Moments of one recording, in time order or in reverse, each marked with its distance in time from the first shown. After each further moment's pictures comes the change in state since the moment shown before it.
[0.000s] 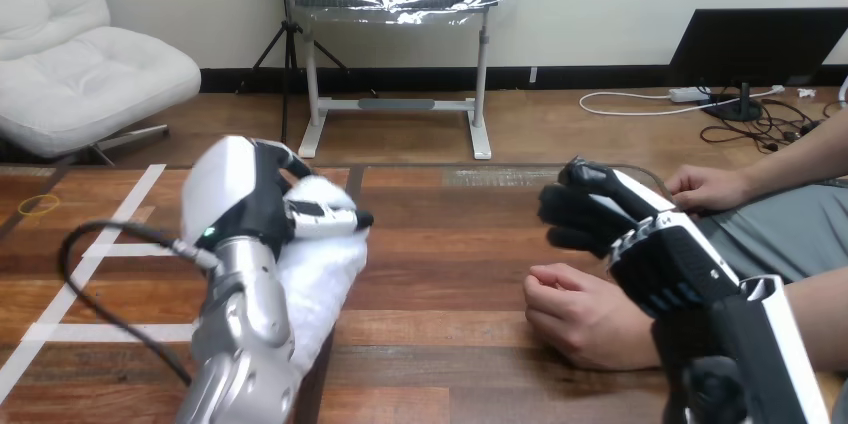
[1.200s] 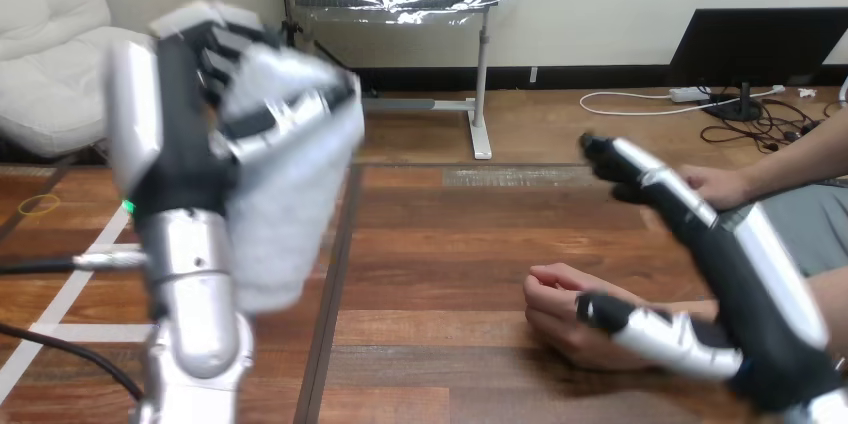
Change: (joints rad) left arm 0.145 -0.036 0.188 -0.325 -0.175 -0.508 0.181; right arm -0.314 -0.165 -0.262 0.201 -0.239 0.156 -0.003
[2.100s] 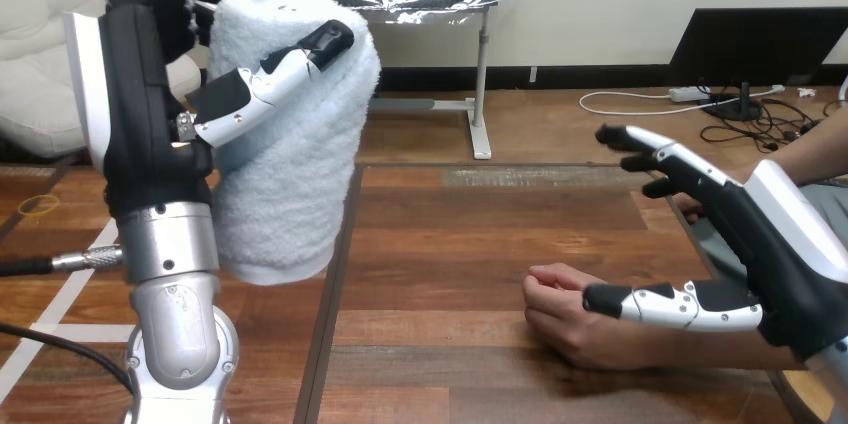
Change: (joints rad) left arm 0.009 -0.032 0.051 -0.017 -0.208 -0.221 -0.055; right arm -0.141 -0.212 -0.061 0.102 -0.025 0.089 0.101
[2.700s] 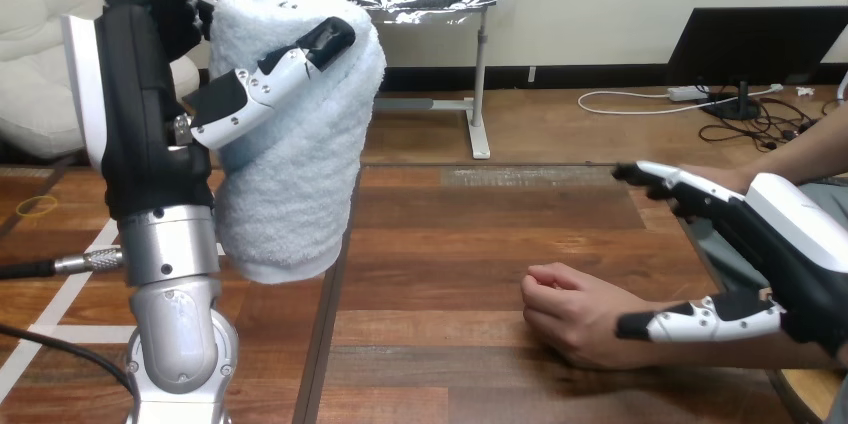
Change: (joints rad) left arm 0.001 -0.013 0.015 0.032 -0.041 -0.074 -0.018; right arm -0.056 -0.146 -0.001 0.135 -0.051 0.017 0.075
